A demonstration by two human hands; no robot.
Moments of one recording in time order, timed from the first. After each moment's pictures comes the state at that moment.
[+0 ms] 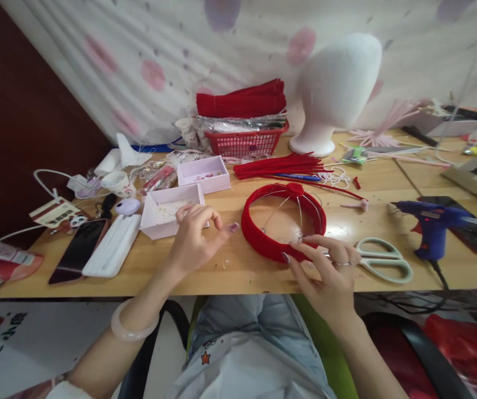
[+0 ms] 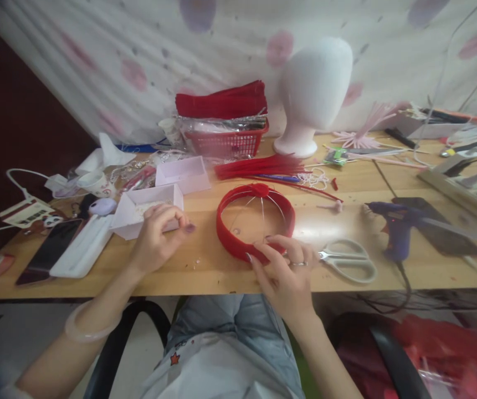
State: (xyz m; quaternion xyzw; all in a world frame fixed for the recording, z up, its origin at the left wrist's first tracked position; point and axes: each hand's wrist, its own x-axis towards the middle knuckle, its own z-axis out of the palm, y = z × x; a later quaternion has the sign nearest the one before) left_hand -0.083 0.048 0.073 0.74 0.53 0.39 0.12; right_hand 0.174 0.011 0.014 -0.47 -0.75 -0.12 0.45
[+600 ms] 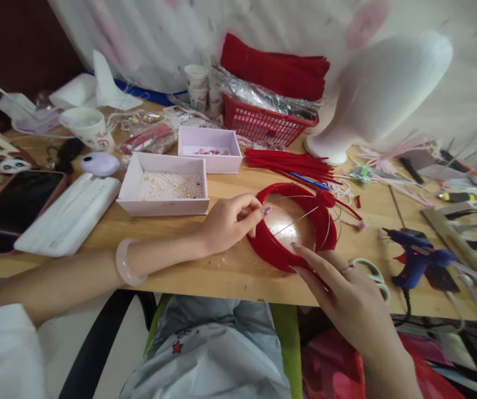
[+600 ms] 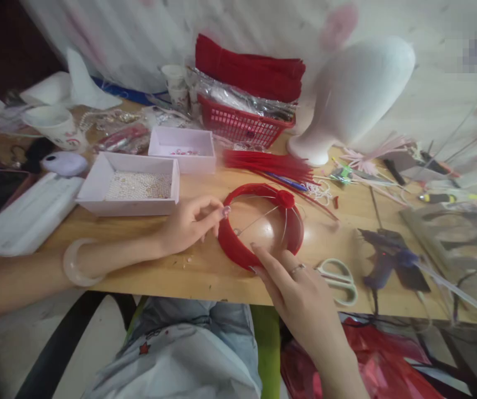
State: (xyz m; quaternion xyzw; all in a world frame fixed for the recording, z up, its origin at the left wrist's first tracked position) left_hand -0.054 0.085 0.038 0.65 0.42 0.46 0.43; right_hand 0.190 0.018 0.066 -0.42 -0.89 -0.09 0.16
